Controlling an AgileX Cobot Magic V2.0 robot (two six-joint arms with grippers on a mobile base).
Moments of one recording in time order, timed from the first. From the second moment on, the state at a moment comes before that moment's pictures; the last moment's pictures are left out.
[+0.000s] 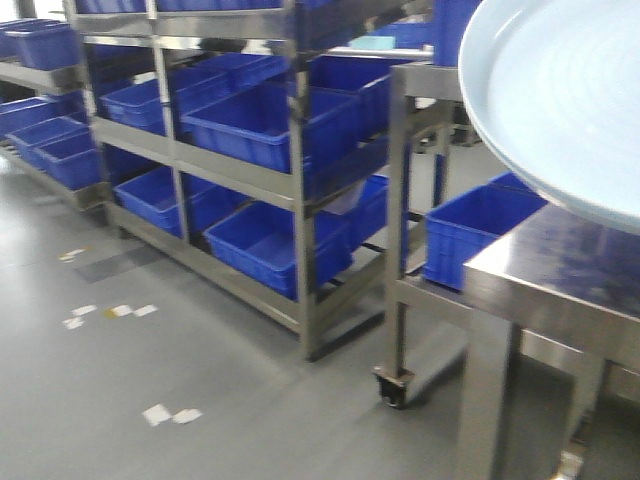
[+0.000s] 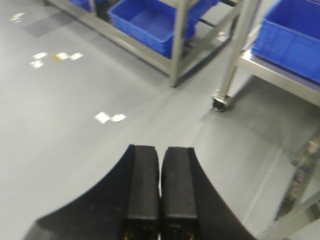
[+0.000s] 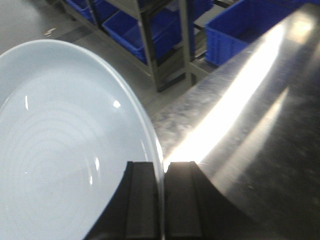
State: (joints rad) left arm -0.22 0.86 -0.49 0.18 0.20 -0.25; right arm 0.13 0.57 -0.61 0.00 0.56 0.19
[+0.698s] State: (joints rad) left arm -0.22 0.86 -0.49 0.18 0.20 -0.25; right arm 0.13 0.57 -0.61 0.00 0.56 0.19
